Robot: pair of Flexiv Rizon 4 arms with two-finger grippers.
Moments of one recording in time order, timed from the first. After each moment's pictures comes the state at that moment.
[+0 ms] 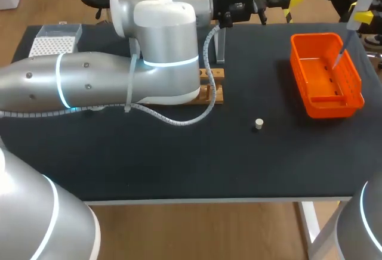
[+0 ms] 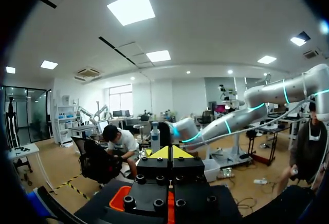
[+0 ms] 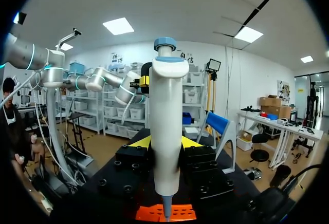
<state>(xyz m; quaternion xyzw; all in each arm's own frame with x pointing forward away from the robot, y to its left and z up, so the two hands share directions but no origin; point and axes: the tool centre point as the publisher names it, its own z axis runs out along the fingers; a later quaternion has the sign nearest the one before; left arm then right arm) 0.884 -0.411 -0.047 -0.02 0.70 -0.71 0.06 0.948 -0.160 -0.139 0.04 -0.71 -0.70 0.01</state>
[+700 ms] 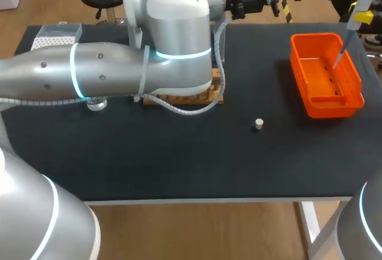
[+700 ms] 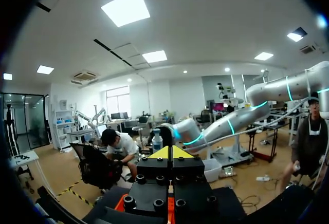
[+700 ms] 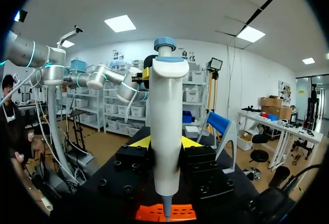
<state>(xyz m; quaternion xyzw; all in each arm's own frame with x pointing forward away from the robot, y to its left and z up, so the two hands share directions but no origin) 0.895 -0.443 -0.031 0.00 0.70 -0.71 0.07 0.945 -0.158 -0.137 0.05 -0.72 -0.70 0.01</state>
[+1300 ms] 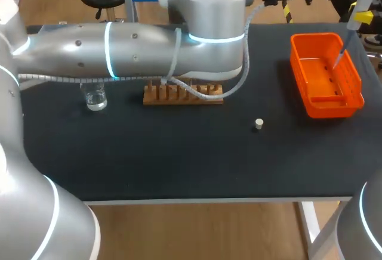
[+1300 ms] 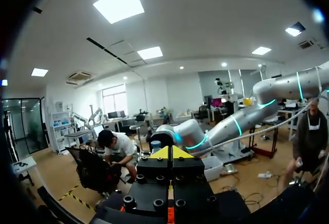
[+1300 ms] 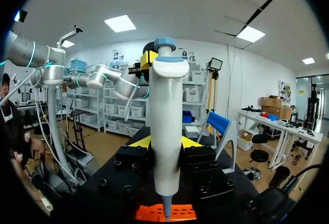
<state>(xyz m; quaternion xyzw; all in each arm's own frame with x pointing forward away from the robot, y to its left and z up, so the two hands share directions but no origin) 0.908 -0.507 -0.019 0.02 0.71 -0.70 0.07 0.945 -0.158 -0.137 0.05 -0.72 -0.70 0.01</state>
